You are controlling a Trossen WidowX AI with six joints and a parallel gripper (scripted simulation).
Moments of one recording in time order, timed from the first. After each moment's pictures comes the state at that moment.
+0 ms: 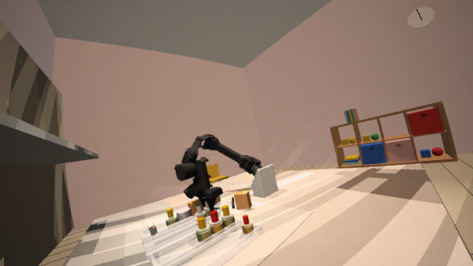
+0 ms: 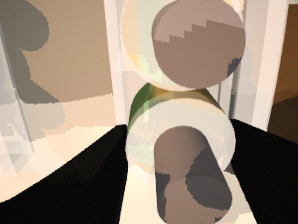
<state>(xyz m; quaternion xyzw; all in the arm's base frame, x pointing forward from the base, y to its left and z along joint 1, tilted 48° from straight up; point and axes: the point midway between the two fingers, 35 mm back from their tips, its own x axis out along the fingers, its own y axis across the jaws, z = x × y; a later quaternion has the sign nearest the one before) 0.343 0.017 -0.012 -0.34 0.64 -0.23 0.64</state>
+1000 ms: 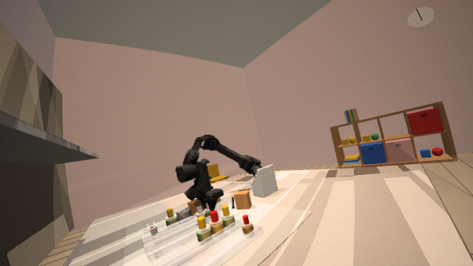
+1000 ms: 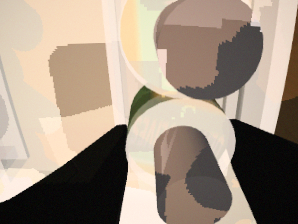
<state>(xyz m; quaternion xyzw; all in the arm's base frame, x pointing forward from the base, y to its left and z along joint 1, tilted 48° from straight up) 0.341 0.011 -0.018 -0.35 0.64 -0.23 0.65</state>
